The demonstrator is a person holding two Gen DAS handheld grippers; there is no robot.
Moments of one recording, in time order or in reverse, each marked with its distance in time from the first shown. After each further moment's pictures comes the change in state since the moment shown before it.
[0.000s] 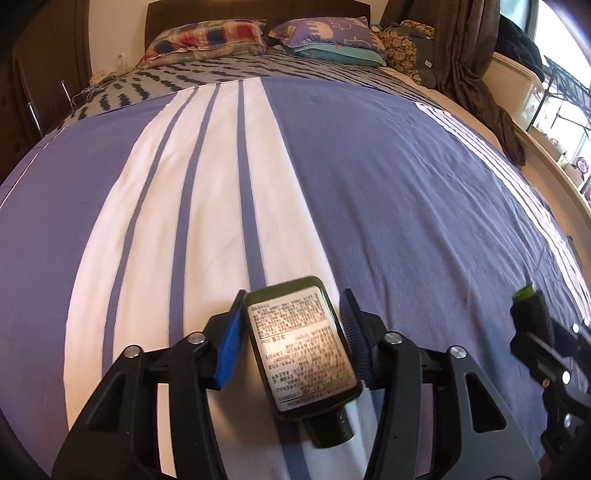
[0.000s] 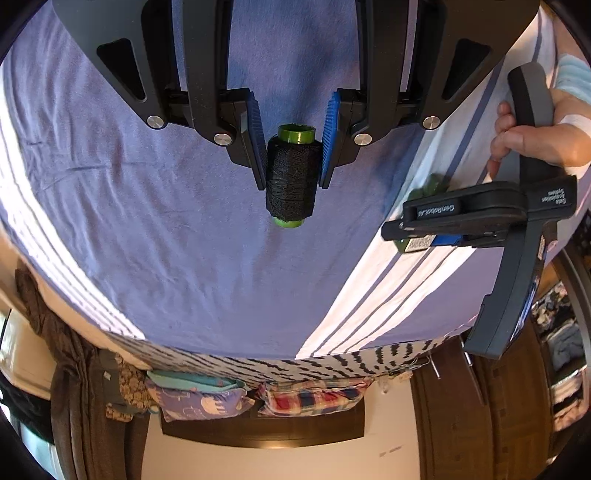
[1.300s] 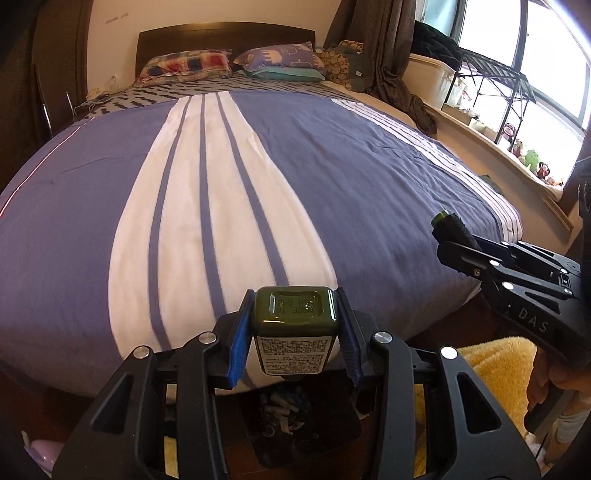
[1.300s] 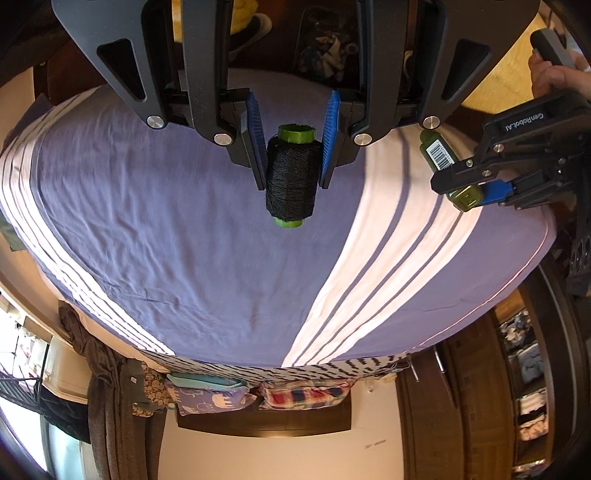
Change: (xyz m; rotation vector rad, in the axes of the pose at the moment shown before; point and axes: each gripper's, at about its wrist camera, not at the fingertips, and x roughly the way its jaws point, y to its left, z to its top) left arm -0.250 -0.049 -0.297 0.073 -0.108 -0.115; right arm -0.210 0.070 -0.190 0.025 -0.014 -0.007
